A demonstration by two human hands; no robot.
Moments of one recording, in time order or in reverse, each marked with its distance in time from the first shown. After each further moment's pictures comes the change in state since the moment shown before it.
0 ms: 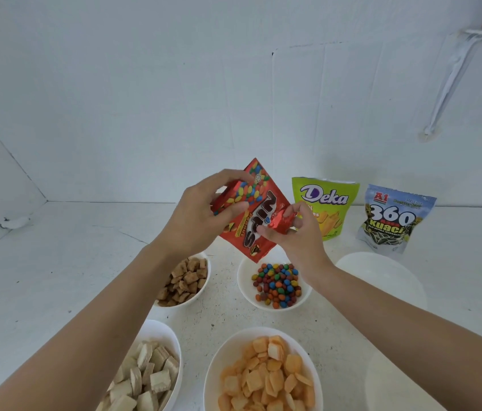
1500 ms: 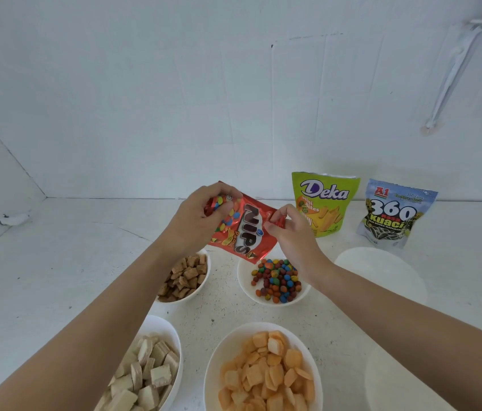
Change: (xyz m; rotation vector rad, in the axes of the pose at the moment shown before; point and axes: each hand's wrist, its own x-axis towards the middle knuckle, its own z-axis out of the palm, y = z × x) left_hand -0.004 -0.024 0.005 -0.030 0.017 -0.223; right_hand -0.008 -0.012 0.008 -0.034 -0.076 0.134
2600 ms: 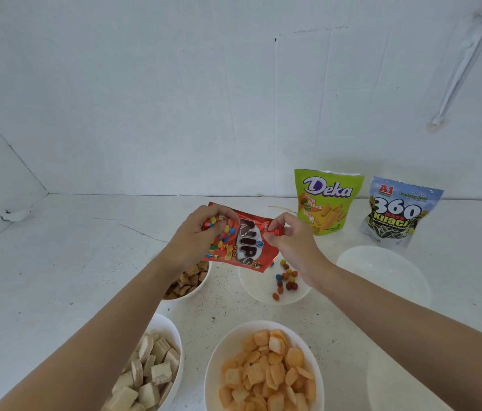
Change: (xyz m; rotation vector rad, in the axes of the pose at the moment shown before) left_hand -0.014 -0.029 0.010 -0.023 -0.013 -0.191; right_hand 0.000 0.010 0.001 -0.087 -0.025 0.091
